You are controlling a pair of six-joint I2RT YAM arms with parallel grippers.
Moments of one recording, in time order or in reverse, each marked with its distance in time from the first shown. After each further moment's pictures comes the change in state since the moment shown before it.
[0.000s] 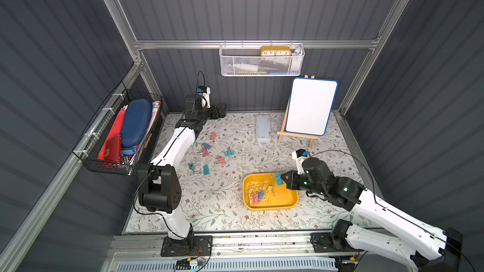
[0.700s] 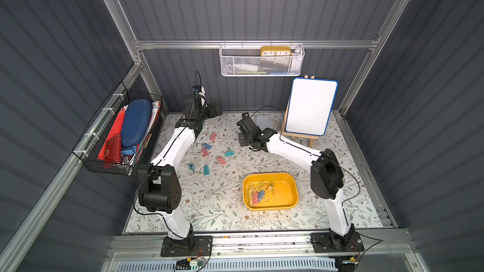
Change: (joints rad) left arm 0.000 0.000 0.006 -0.004 -0.181 -0.043; right arm -0.033 1.118 1.041 0.028 0.393 -0.449
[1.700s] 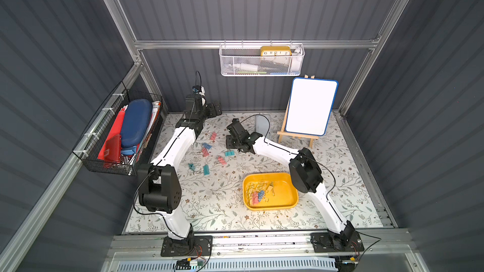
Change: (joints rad) left arm -0.006 0.000 0.001 0.000 -0.034 -0.001; right arm 0.016 0.413 0.358 0.074 -0.208 0.187
